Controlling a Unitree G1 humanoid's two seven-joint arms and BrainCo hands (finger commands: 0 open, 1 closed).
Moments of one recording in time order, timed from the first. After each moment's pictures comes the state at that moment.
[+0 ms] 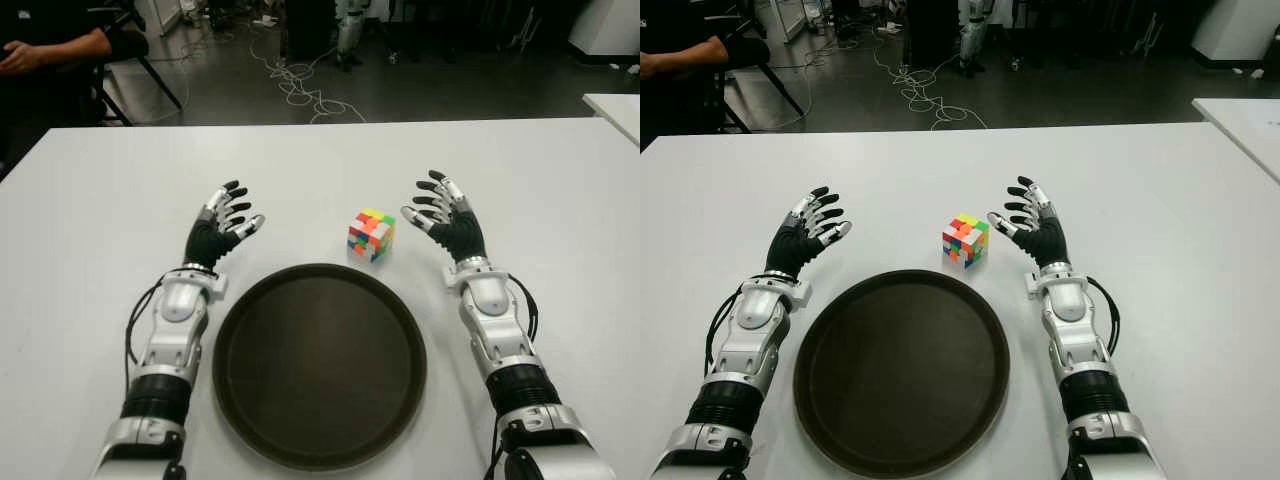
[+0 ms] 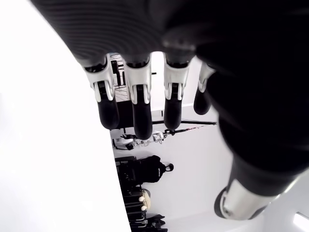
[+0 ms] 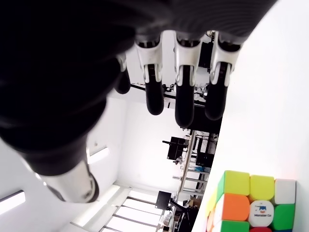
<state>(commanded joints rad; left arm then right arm) -0.33 0.09 0.06 0.49 -0.03 -0.21 -0.09 -0.39 -0.05 -0.04 0.56 -0.05 -0.27 -0.01</state>
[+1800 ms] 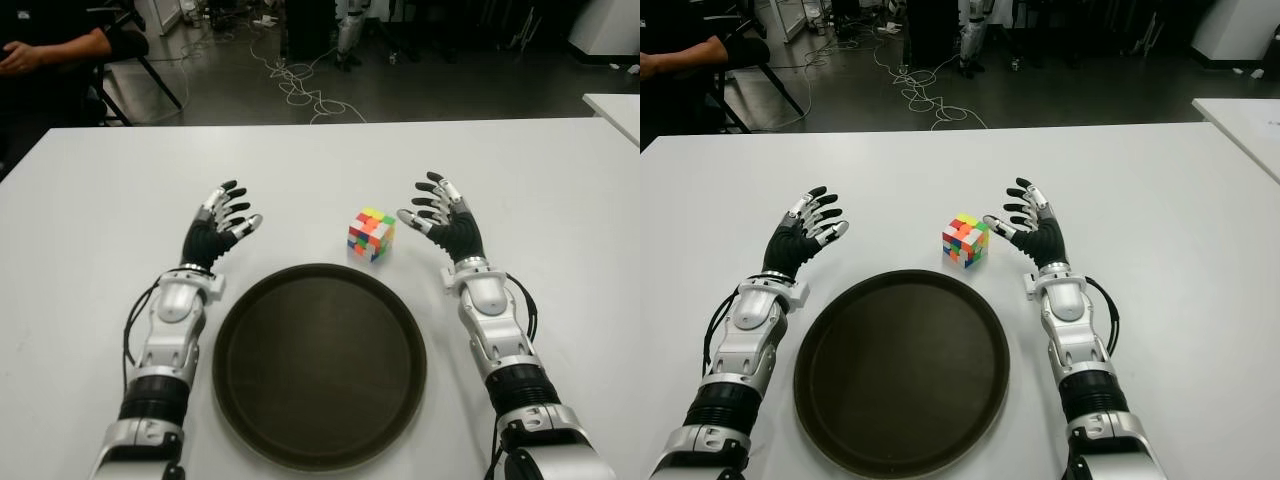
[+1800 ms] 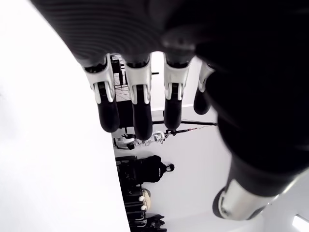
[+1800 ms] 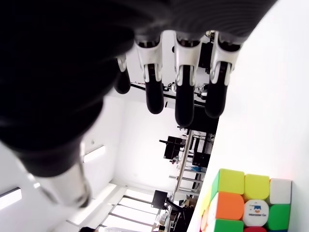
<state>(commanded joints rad) -0.31 0.09 0.08 0.47 -0.05 -0.22 -0.11 -0.39 -0.05 -0.04 0.57 -0.06 -0.31 -0.02</state>
